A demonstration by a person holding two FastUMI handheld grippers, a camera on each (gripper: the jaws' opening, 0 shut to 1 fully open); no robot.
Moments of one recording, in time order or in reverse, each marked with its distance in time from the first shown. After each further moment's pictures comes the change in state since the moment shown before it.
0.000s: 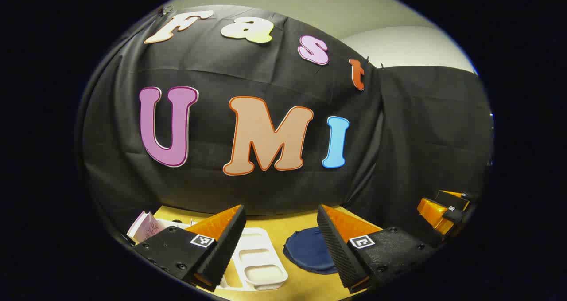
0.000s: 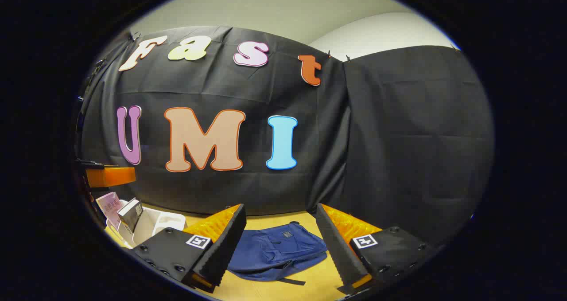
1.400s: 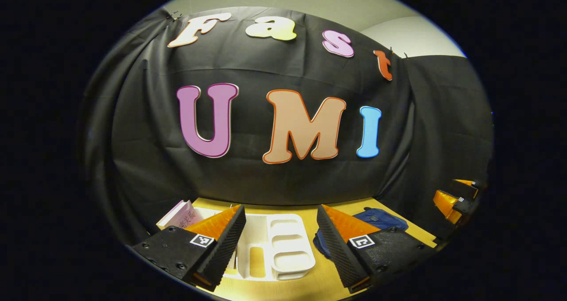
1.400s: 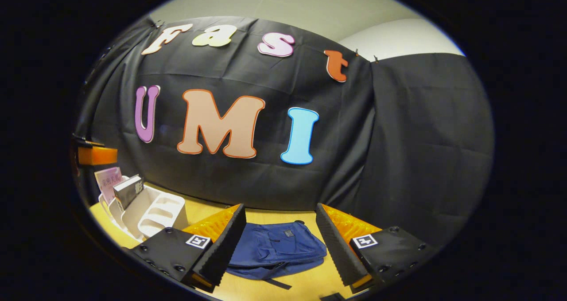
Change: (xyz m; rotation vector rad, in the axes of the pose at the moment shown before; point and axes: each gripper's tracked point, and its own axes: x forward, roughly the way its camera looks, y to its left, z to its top) left arm -0.045 0.048 -0.023 0.028 0.044 0.261; right arm 0.031 0.002 -0.030 -0.161 0.023 0.161
